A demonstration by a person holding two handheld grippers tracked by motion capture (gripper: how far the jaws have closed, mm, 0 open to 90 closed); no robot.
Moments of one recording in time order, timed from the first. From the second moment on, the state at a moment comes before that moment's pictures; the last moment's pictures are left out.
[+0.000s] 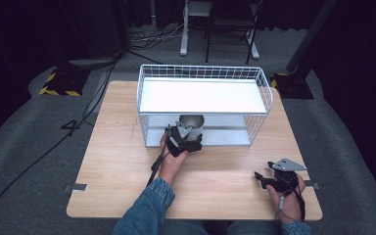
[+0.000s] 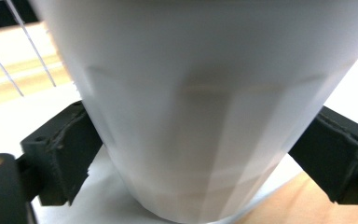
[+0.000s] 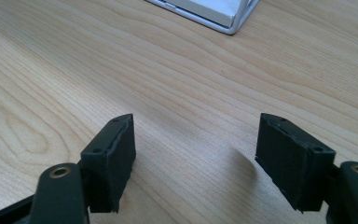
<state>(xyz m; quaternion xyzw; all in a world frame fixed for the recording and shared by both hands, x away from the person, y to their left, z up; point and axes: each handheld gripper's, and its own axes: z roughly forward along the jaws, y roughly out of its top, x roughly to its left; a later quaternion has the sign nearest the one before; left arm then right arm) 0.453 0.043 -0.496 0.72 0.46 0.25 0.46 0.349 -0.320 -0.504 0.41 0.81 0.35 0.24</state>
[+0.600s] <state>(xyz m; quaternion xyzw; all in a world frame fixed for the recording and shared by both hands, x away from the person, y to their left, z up) 0.433 0.064 -0.483 0.72 0.44 0.25 0.48 0.349 -0.320 -0.504 0.41 0.81 0.35 0.24</state>
